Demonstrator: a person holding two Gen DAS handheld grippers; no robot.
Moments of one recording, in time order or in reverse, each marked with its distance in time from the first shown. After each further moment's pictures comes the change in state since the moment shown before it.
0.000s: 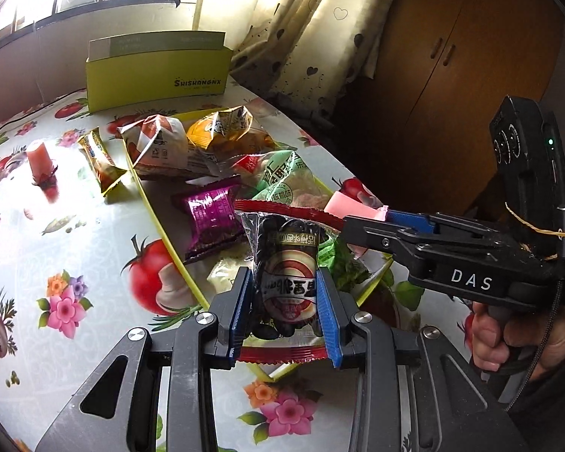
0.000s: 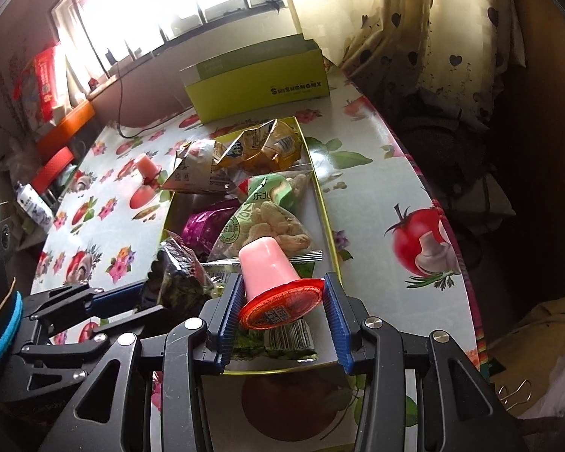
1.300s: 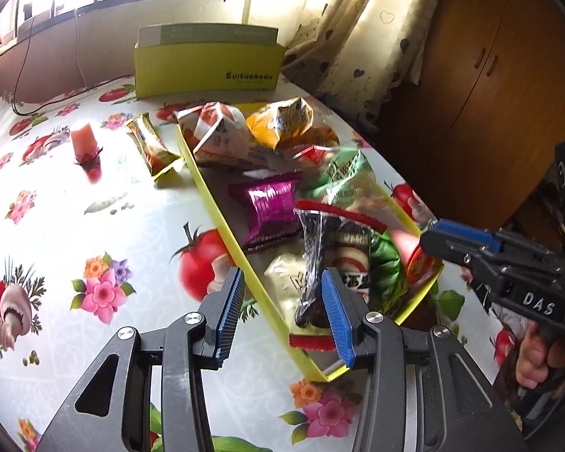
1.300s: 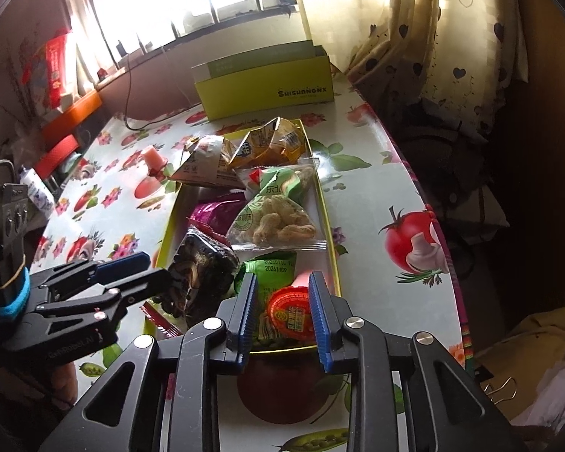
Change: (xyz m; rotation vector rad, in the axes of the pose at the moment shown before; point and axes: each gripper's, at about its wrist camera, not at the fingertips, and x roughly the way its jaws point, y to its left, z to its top) left arm 0.000 0.021 -0.004 -0.081 0.000 0.141; right arm -0.015 0.006 -0.007 -0.061 -0.010 -0.010
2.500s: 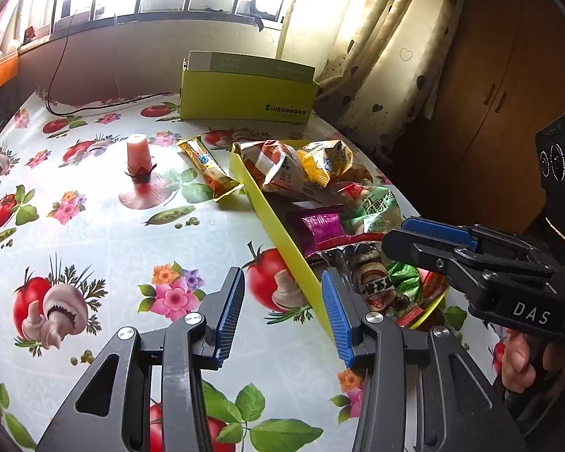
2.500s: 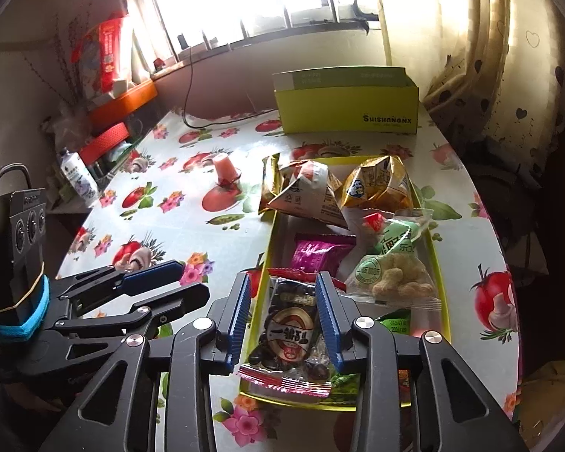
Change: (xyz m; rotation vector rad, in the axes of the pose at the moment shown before) left arm -0.046 0.046 -0.002 -0.070 -0.112 0.032; right arm 0.015 0.077 0.031 -0.130 -0.025 0.142
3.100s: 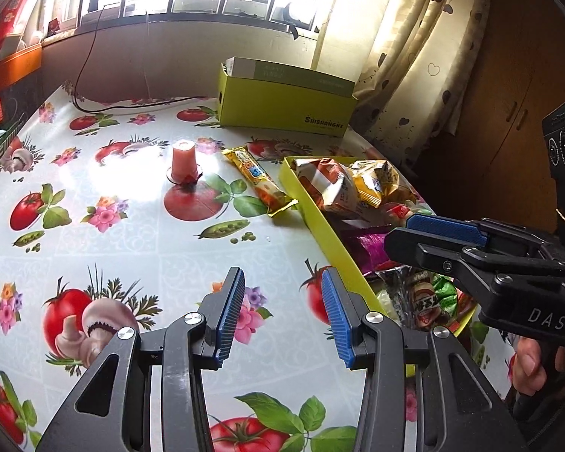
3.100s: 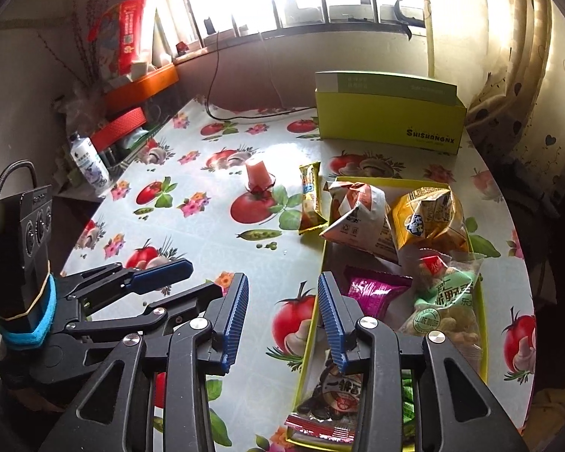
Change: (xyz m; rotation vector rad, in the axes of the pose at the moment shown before) left arm -0.005 0.045 0.012 -0.044 -0.026 0.066; right arm 0.033 0.042 0.034 -0.078 0.036 0.033
